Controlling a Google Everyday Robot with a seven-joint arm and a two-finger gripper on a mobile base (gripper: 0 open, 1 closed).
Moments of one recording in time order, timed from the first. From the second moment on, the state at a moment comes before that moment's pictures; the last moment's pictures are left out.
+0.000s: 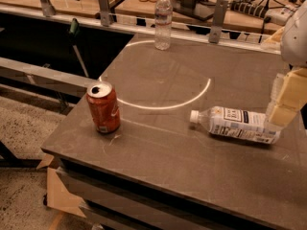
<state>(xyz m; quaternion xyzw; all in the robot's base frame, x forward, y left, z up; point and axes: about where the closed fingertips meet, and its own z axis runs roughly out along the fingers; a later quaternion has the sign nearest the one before) 0.438 -0.217 0.976 -0.60 0.78 -0.03 0.16</state>
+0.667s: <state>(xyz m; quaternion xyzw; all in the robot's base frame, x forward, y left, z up) 0.440 -0.222 0.968 -0.60 0.78 -0.01 0.18</state>
